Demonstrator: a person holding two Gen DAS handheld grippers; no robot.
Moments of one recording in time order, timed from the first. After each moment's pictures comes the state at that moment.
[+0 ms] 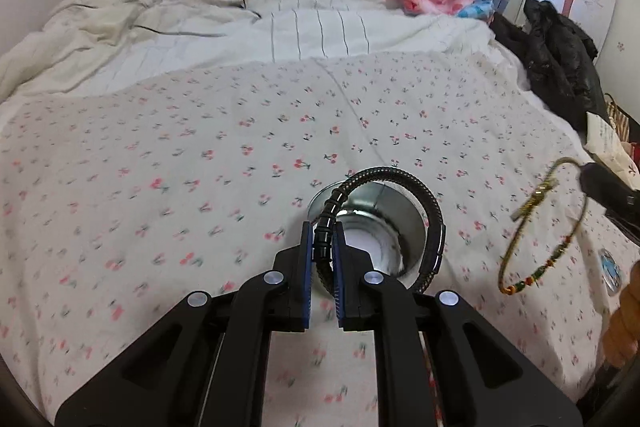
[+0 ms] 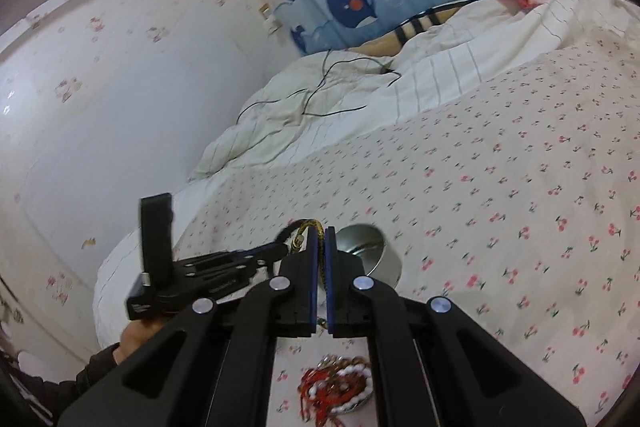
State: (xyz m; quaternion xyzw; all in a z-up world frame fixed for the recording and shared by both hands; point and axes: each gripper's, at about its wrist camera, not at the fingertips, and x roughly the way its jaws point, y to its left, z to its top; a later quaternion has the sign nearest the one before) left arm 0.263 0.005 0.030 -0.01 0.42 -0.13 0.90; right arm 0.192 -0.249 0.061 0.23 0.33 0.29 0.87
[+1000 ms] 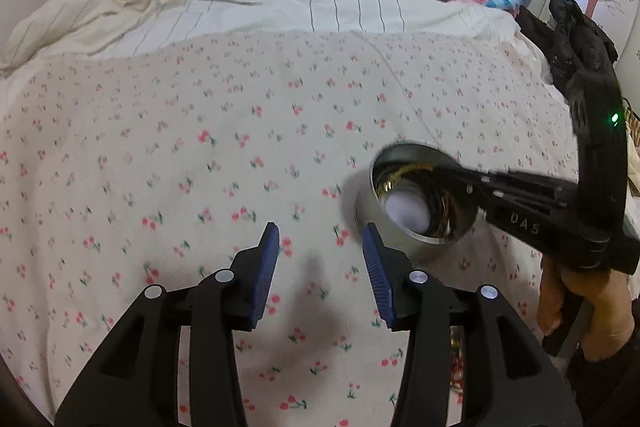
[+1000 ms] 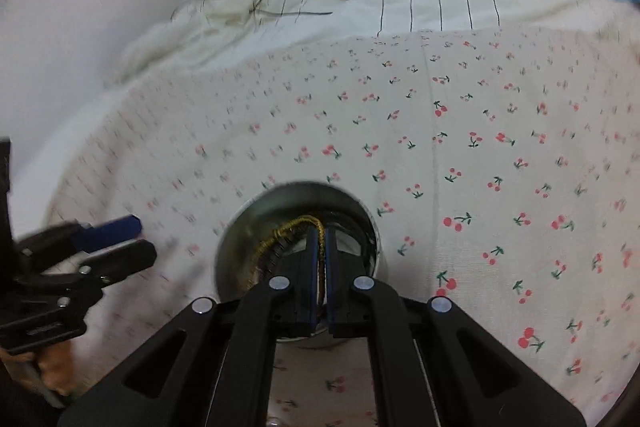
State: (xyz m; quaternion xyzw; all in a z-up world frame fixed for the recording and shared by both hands) left arm 0.247 0.052 0.011 -0.01 0.46 -0.10 0.88; right arm 0.269 -0.135 -0.020 0.04 0.45 0.22 0.87
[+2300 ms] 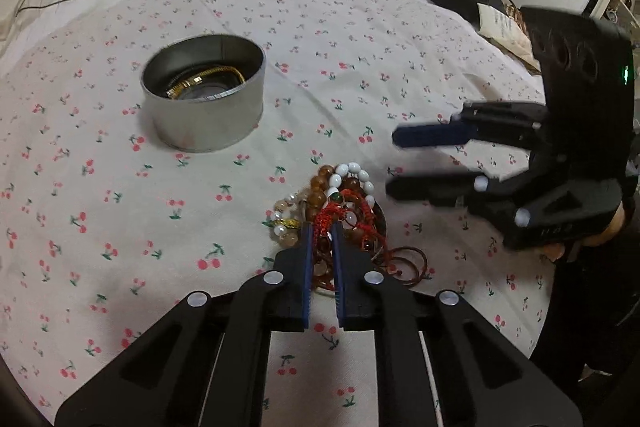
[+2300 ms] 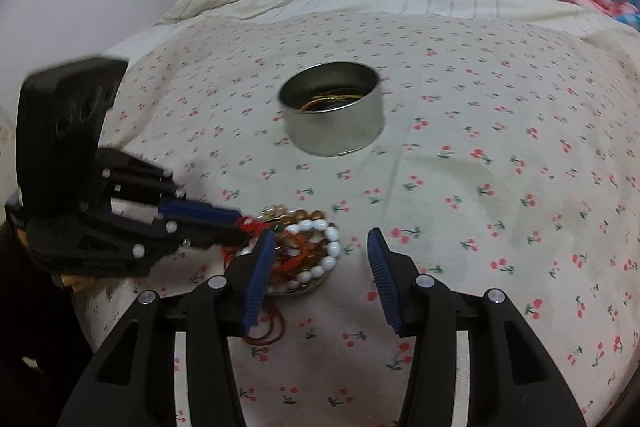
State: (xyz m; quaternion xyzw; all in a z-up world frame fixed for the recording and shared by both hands) left arm 0.168 -0.021 -0.019 0.04 0.49 -0.33 0.81; right arm 0.135 -0.180 -0.015 -0.02 0.46 0.29 0.84
